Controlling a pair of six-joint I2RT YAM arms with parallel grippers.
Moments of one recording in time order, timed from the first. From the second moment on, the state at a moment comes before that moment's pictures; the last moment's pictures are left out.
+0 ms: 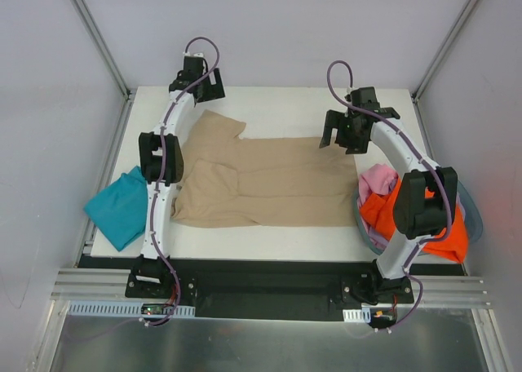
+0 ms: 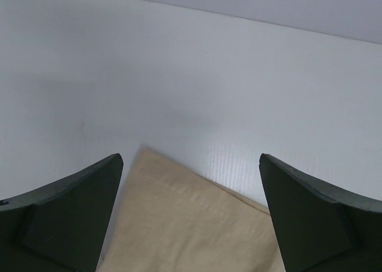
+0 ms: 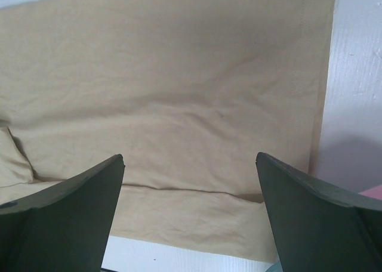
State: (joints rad) left arm -0.12 2.59 2.46 -0.56 0.01 -0.28; right arm 0.19 1.77 1.49 -0.75 -0.12 0.32
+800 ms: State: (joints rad) left arm -0.13 2.60 2.40 -0.64 -0.09 -0.35; right arm 0.18 1.75 1.38 -0.76 -0.14 0.31
